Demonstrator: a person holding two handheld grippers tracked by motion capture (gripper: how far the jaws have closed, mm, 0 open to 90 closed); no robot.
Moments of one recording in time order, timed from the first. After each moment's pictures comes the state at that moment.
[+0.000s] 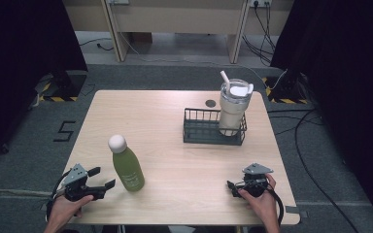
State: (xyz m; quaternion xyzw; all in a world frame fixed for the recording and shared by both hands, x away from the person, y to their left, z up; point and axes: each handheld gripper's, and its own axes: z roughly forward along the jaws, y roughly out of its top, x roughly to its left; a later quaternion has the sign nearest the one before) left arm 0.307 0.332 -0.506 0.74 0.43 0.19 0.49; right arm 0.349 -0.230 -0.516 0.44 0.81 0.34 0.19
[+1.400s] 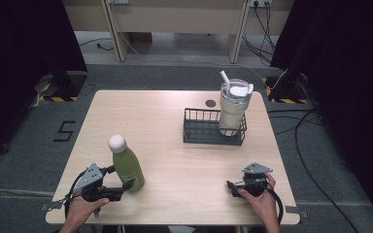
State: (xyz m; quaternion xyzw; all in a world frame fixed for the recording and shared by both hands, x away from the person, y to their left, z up) left arm 0.308 0.274 -0.488 0.73 0.35 0.18 0.56; right arm 0.350 -0.229 -0.517 0.44 0.81 0.34 0.18
